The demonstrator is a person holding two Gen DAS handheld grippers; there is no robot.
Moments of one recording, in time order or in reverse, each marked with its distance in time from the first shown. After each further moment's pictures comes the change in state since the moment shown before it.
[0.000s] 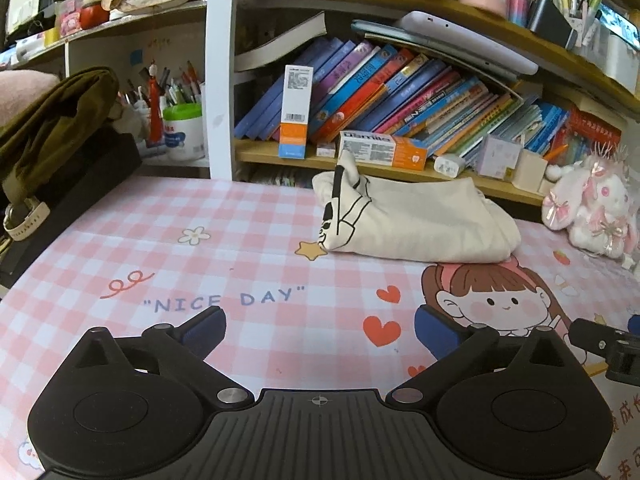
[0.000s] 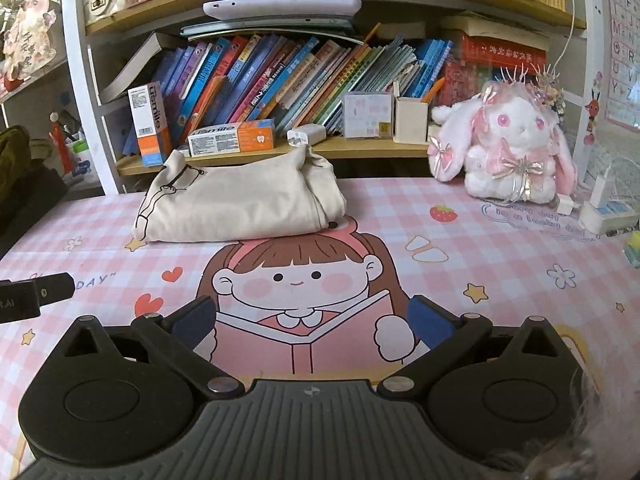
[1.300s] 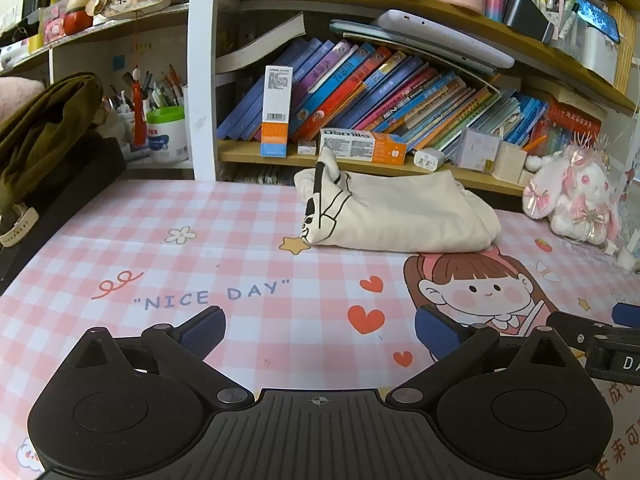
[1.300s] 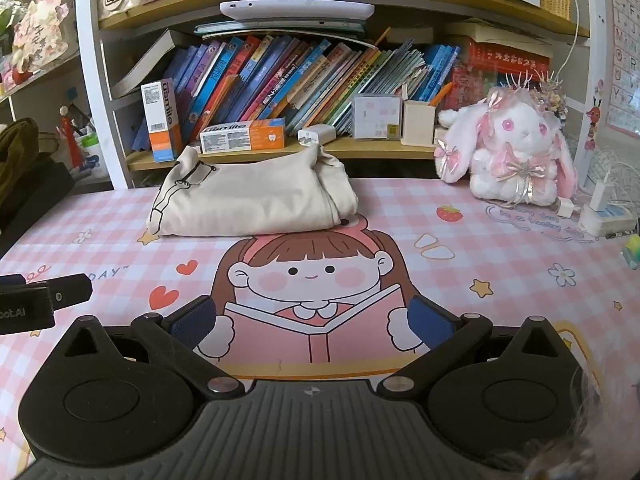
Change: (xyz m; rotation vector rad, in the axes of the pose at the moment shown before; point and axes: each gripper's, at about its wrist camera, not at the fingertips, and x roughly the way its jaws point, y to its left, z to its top) left arm -0.008 -0.002 -0.004 0.025 0.007 -0.050; right arm -0.011 0.015 -0.005 -0.016 0.004 0.009
